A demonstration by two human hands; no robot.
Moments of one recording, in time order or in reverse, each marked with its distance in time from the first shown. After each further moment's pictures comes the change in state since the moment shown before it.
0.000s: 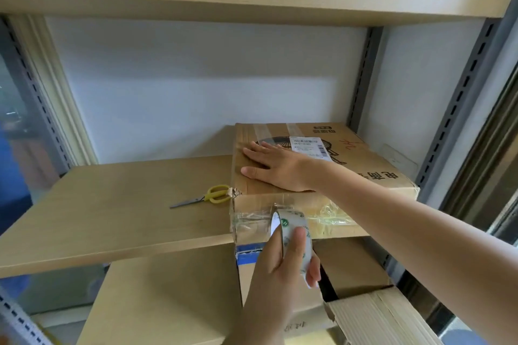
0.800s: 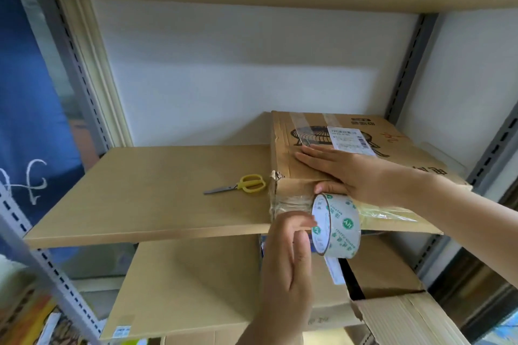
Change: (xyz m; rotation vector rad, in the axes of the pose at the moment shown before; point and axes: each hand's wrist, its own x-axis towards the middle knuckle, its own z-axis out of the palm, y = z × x) left_hand -0.011 -0.021 -0.041 0.346 0.230 0.314; right_hand -0.047 0.025 0.002 -0.151 0.011 -0.174
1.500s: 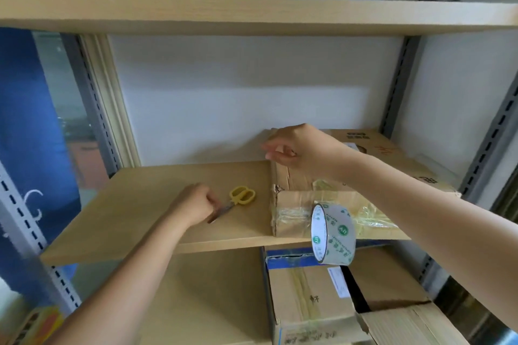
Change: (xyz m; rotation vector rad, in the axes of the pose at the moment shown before) left_hand 0.149 -0.104 -0.151 0.884 -0.381 -0.475; right_hand 0.057 -0.053 -0.047 0.097 0.449 -0.050
